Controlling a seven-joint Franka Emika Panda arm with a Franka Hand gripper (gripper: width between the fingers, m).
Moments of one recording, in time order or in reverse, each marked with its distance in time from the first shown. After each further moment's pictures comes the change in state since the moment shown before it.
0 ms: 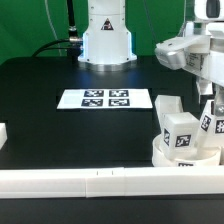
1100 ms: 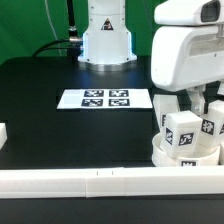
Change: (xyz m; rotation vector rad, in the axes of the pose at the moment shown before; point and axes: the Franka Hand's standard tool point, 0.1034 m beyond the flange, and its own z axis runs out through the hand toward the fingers) arm 0.000 -0.006 0.001 0.052 -0.013 1.028
